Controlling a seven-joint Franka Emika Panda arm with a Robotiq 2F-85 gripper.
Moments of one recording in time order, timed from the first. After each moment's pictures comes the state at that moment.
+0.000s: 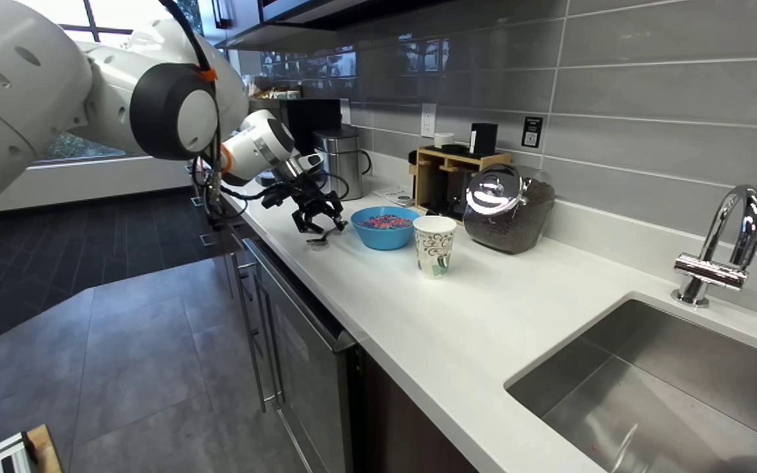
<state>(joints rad) 0.36 0.94 0.28 -1.12 -0.86 1.94 0.46</state>
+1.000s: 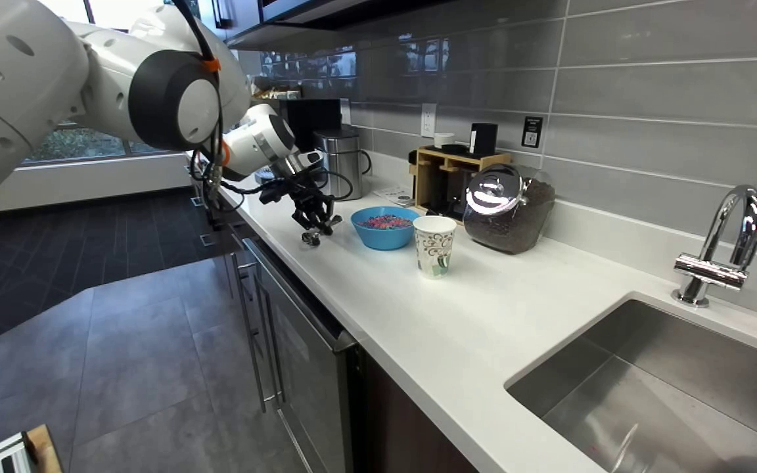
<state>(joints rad) 0.31 0.90 0.35 -1.19 -0.85 1.98 0.39</state>
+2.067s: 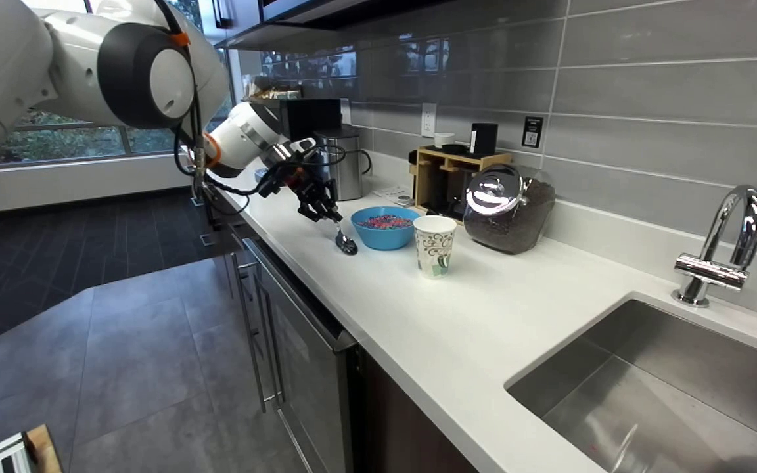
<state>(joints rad) 0.44 0.84 0.19 -1.21 -0.95 1.82 0.39</state>
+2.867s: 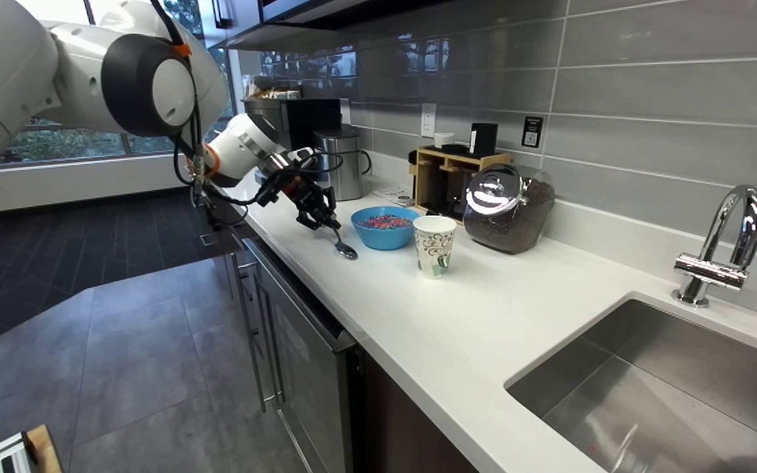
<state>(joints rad) 0.46 0.87 0.18 -1.21 -0.96 1.81 0.39</state>
